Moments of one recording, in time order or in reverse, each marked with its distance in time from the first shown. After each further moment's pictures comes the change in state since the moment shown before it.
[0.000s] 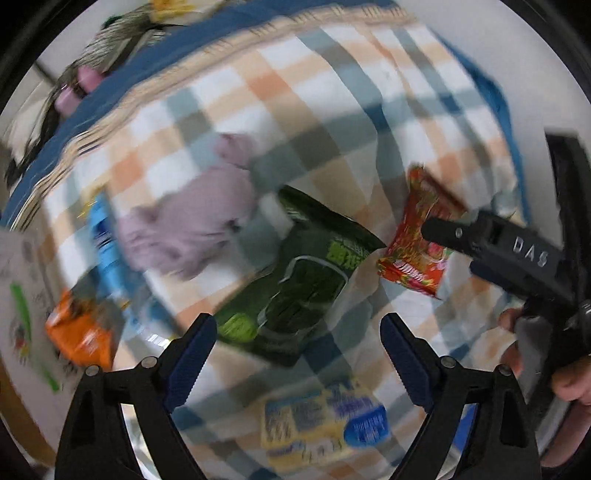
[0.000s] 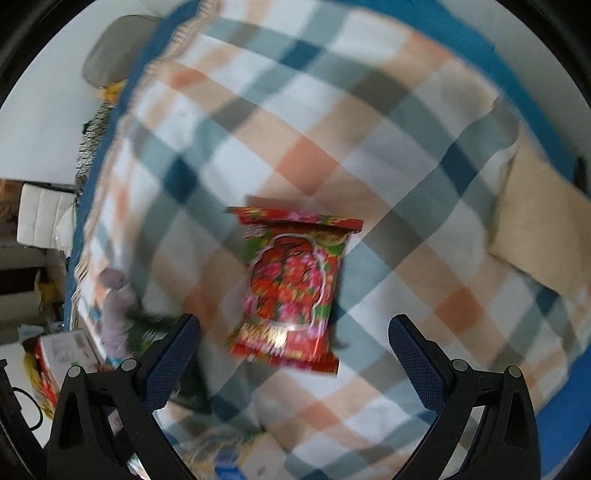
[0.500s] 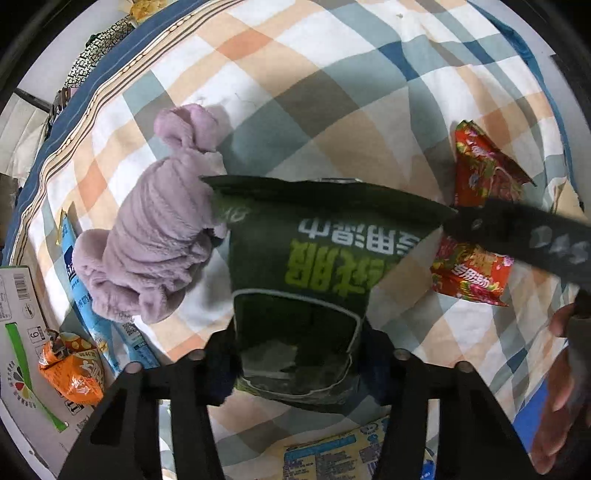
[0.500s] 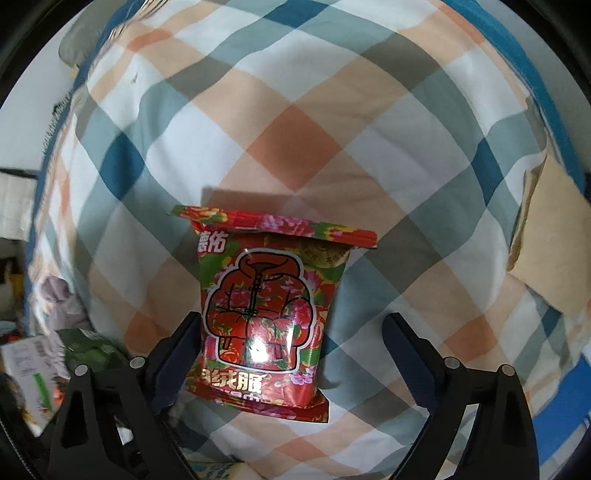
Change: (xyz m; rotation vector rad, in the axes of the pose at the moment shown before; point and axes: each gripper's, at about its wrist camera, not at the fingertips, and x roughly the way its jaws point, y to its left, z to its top) left arm 0.049 -0.011 0.009 0.062 0.027 0.122; right arm 0.055 0.007 0.012 -0.043 0.037 -0.160
